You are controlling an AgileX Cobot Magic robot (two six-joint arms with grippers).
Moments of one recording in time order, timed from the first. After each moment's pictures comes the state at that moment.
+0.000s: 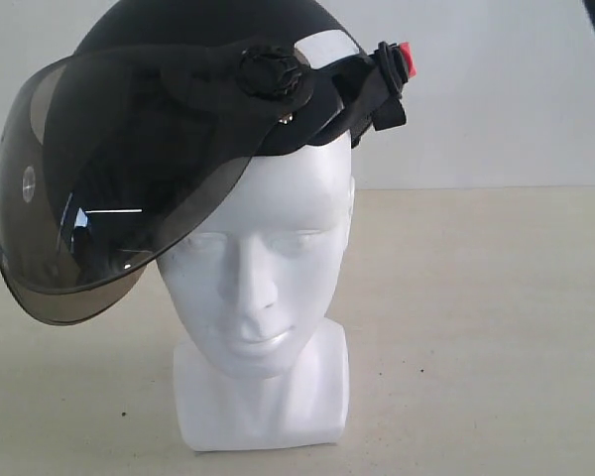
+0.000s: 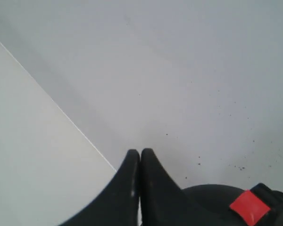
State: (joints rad) left arm -0.05 0.00 0.00 -0.14 0.29 0.04; right arm 0.53 0.98 -0.33 0.16 -1.21 0.81
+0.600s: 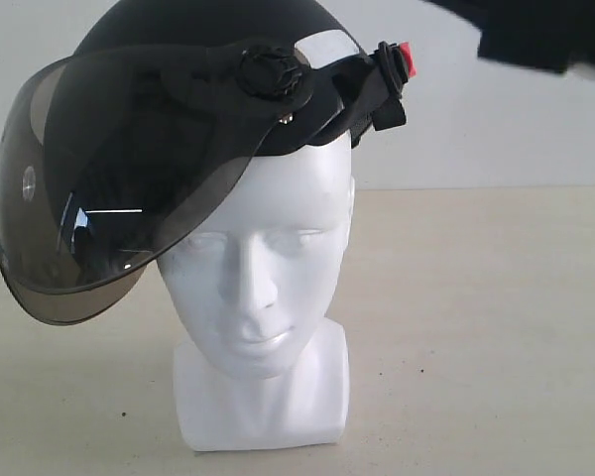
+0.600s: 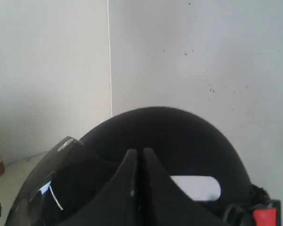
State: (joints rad) left arm -0.05 0.00 0.00 -0.14 0.29 0.04; right arm 0.50 0.89 -0.85 -1.41 -0.25 1.41
